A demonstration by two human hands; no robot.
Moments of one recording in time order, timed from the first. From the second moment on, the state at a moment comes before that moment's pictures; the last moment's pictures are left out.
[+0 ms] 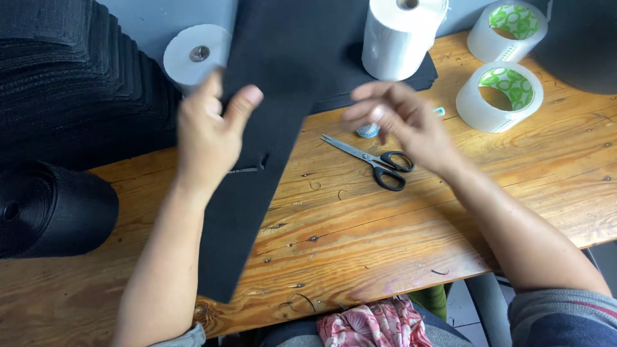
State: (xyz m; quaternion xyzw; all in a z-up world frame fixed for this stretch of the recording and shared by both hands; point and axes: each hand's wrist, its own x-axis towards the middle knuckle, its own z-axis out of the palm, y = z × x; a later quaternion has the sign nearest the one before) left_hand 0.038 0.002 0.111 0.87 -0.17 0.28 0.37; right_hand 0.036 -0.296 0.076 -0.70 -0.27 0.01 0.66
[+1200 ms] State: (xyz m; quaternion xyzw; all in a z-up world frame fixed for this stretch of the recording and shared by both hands) left_hand -0.050 0.085 0.032 0.47 -0.01 0.04 0.88; right_hand -0.004 -0.324 0.108 -0.92 -0.37 0.11 0.01
